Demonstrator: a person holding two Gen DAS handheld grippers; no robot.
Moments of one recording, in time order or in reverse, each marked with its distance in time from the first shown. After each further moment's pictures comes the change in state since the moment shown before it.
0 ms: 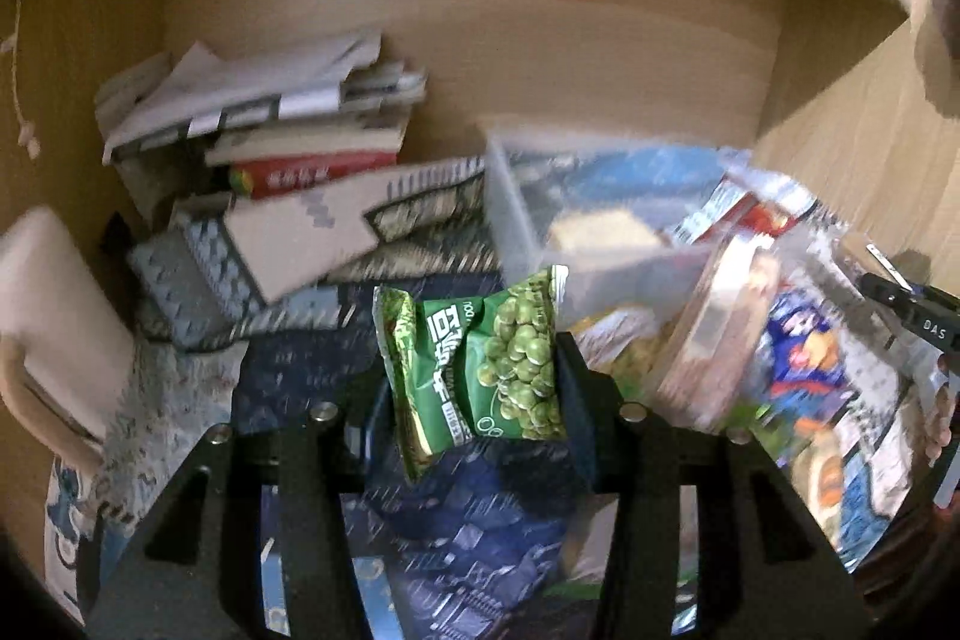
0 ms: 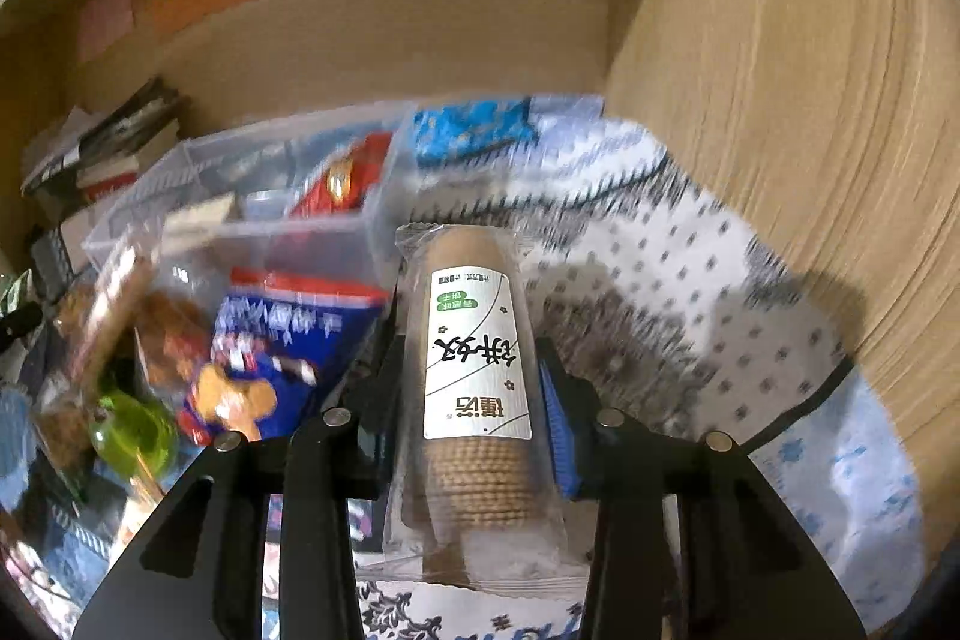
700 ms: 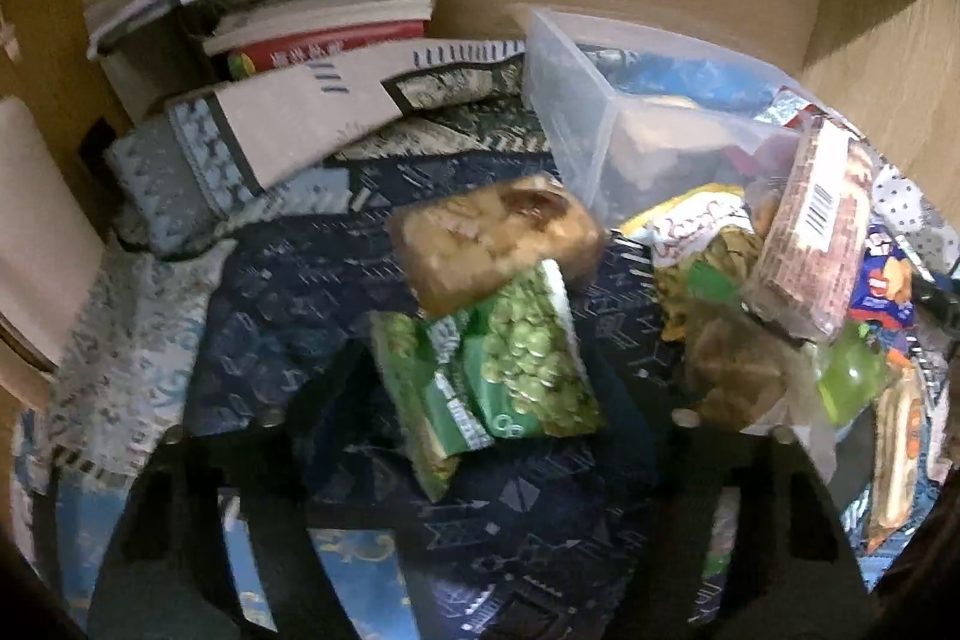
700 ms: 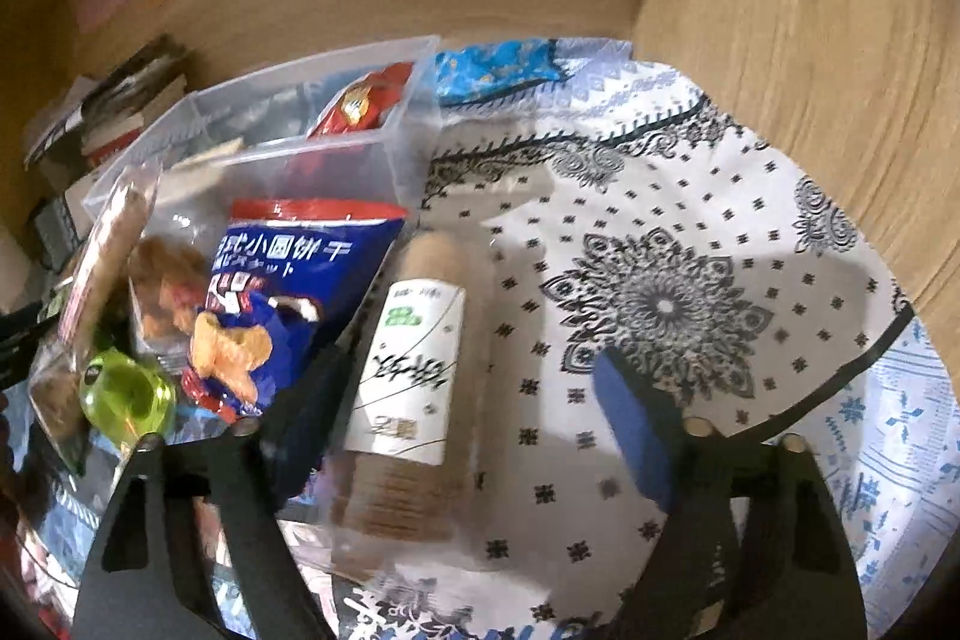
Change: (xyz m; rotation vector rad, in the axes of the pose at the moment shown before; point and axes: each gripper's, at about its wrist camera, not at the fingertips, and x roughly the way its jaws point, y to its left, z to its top) left arm 0.049 0.018 -0.042 -0.029 0.183 0.042; right arm 0.029 0.010 -0.027 -0.014 0.144 0.060
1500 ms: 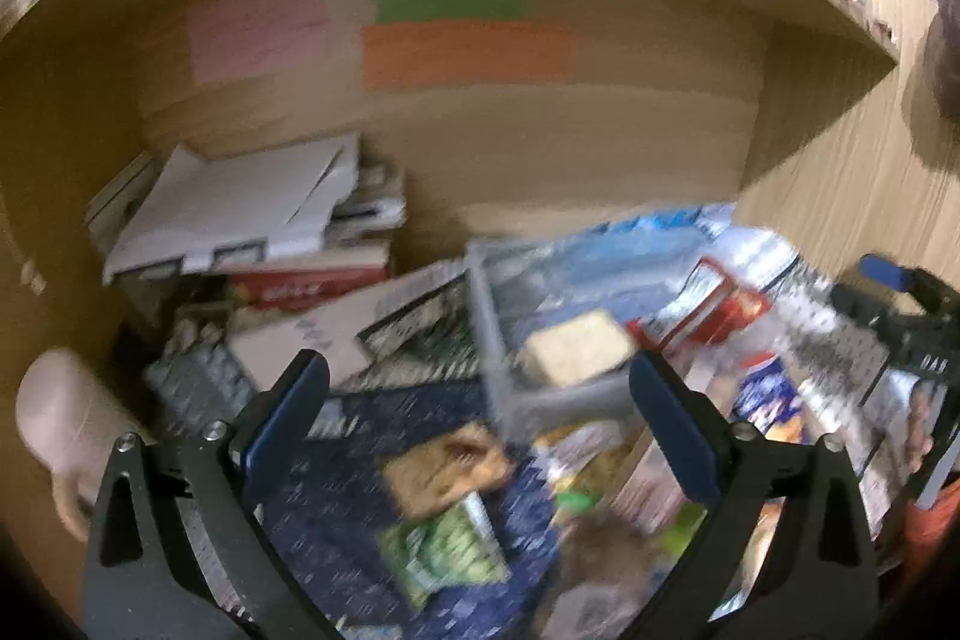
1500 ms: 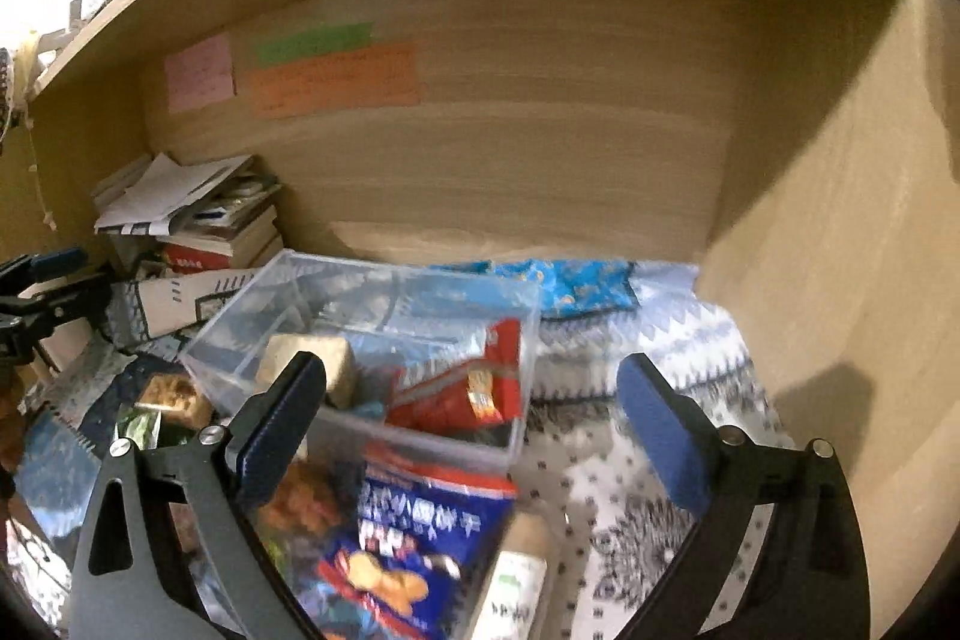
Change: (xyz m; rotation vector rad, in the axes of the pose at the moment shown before) left arm -0.088 -0.025 0.091 0.087 -0.229 -0.023; right arm -0.057 0.037 0.082 -0.118 -0.270 0.063
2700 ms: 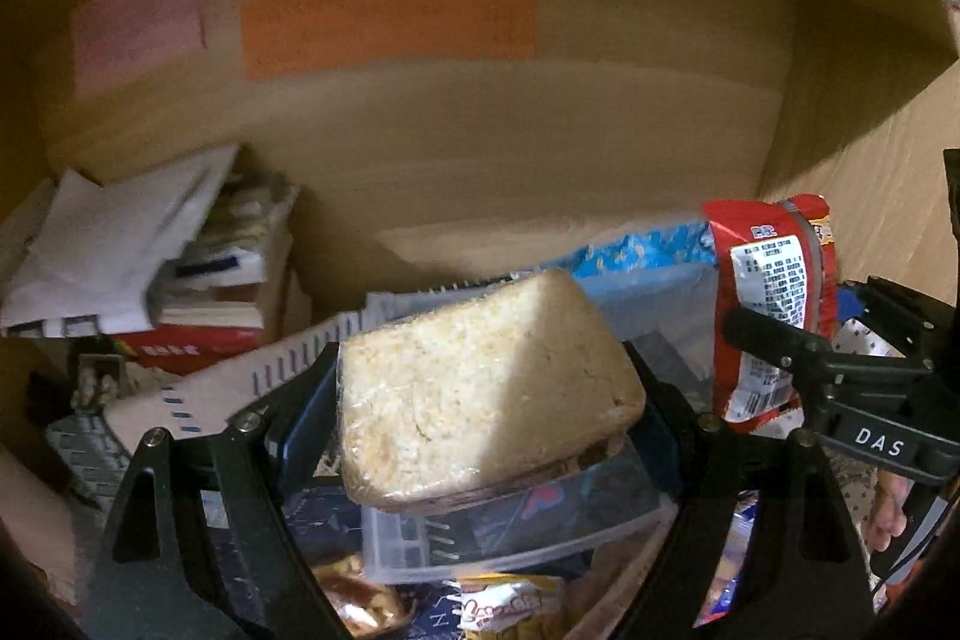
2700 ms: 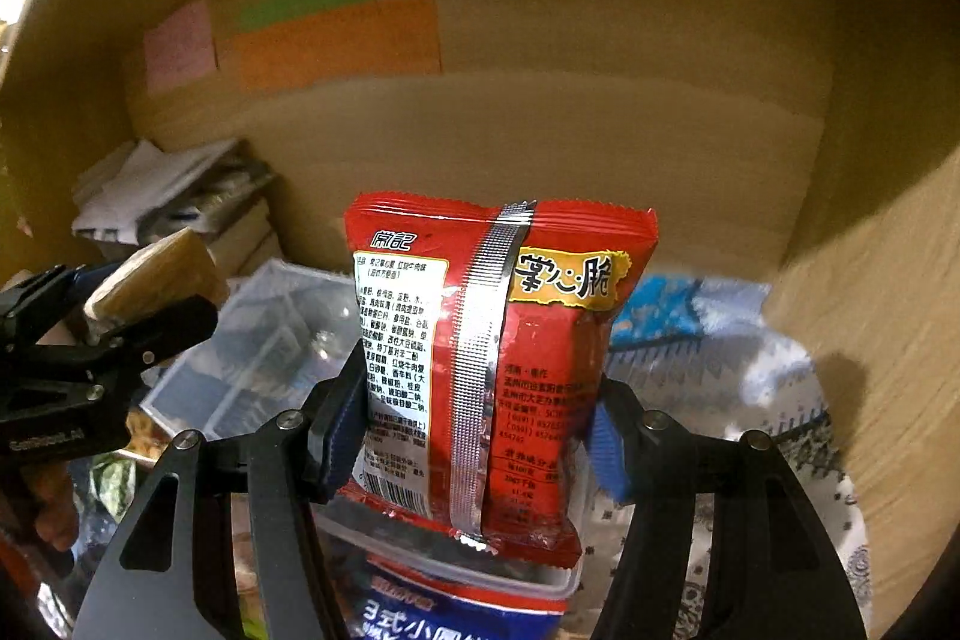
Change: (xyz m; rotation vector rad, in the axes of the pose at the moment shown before) left arm 0.111 -0.059 0.051 0.006 0.064 -0.037; right arm 0.089 0.021 0.033 -0.039 0.101 0.073
